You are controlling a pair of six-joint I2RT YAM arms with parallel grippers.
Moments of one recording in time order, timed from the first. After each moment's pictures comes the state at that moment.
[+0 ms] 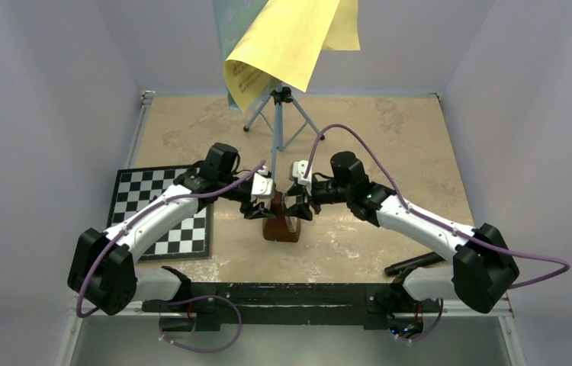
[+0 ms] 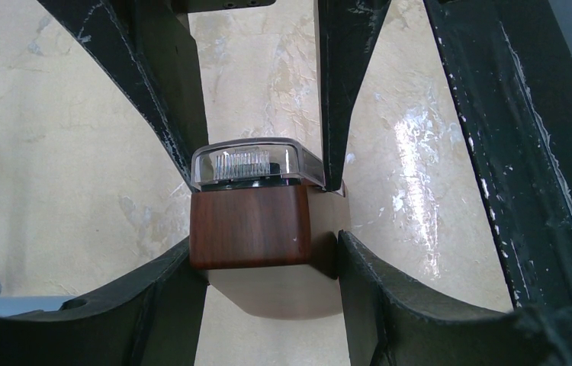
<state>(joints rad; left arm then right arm) -0.51 1.30 0.88 -0.38 0.92 0.83 0.71 1.31 0.82 0.03 -0.70 -0.35</state>
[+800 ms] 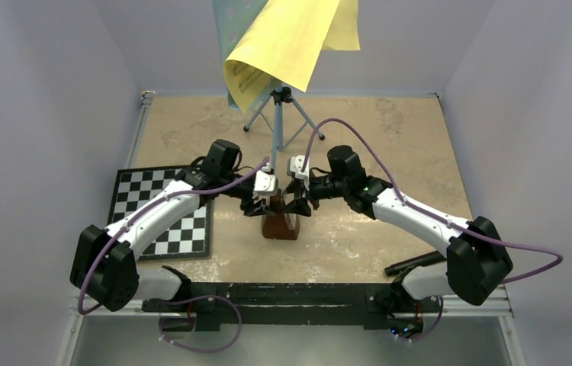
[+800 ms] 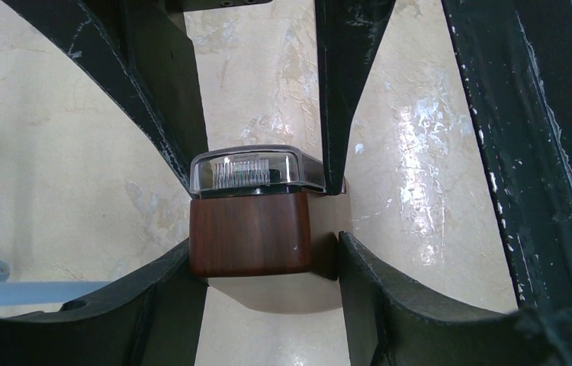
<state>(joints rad) -0.51 1.33 0.93 -0.44 0.88 0.84 0.69 1.38 0.88 -0.01 -0.74 -0.37</state>
